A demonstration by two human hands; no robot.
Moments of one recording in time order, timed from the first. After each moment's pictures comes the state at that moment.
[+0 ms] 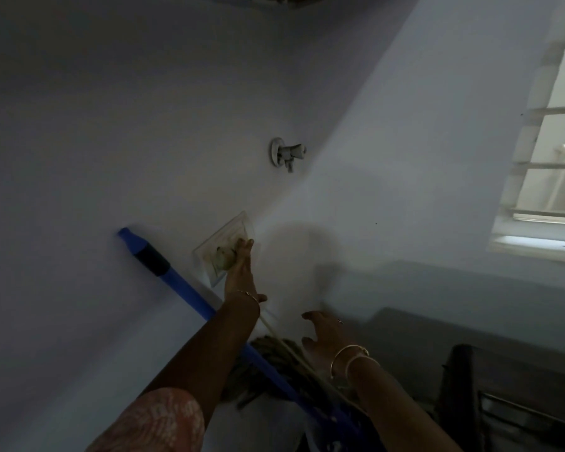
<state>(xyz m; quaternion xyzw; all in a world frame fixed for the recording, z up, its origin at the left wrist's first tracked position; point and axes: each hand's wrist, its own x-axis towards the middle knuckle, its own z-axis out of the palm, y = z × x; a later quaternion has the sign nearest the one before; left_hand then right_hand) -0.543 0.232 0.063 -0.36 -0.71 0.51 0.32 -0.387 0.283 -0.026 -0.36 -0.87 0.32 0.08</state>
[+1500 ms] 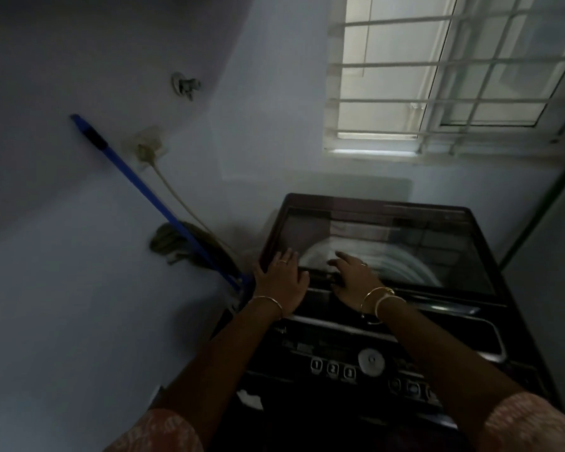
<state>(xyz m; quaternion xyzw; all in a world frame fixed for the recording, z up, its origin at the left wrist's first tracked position) -0.106 -0.009 0.018 -0.61 -0.78 -0.07 -0.09 0.056 0.061 0.008 -0.45 -0.87 0.17 0.06</state>
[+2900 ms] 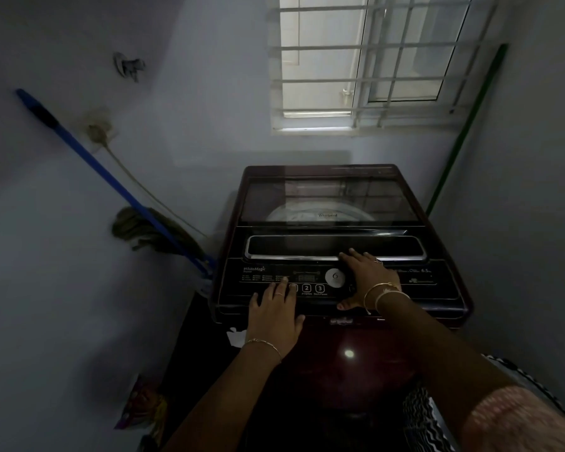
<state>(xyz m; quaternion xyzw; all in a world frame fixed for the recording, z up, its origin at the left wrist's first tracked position) -0.047 -0.176 -0.044 -0.71 -0.70 -0.04 -0.03 0.145 -0.081 0.000 -0.61 -0.78 0.13 -0.06</state>
